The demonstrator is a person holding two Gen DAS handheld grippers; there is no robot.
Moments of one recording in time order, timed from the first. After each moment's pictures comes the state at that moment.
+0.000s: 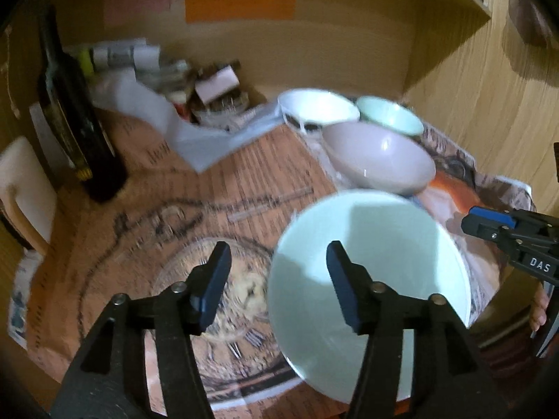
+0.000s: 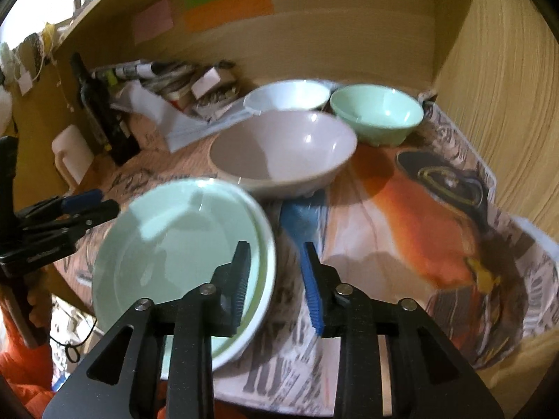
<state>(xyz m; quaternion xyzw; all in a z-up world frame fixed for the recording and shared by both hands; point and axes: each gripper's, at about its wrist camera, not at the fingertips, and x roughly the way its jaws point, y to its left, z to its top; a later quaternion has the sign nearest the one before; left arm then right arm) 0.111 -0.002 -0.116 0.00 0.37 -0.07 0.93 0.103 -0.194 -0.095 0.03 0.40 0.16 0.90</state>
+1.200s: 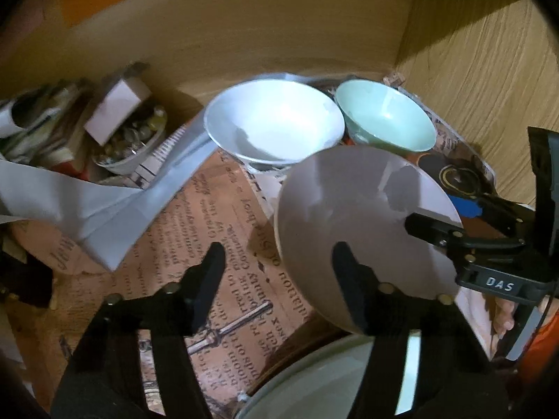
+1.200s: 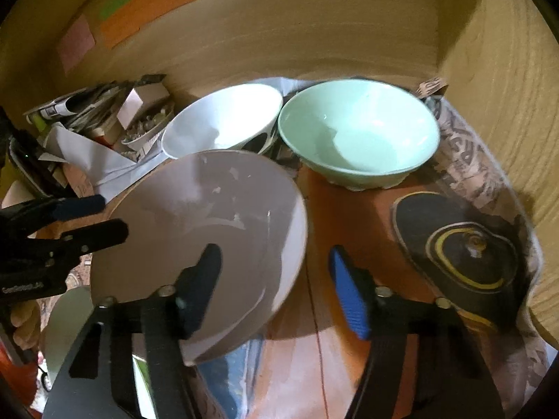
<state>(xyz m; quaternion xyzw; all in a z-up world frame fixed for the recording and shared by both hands) 0.273 -0.062 -0.130 0.03 0.46 -0.15 0.87 0.234 -0.215 -0.134 0.06 0.45 0.14 0.88</state>
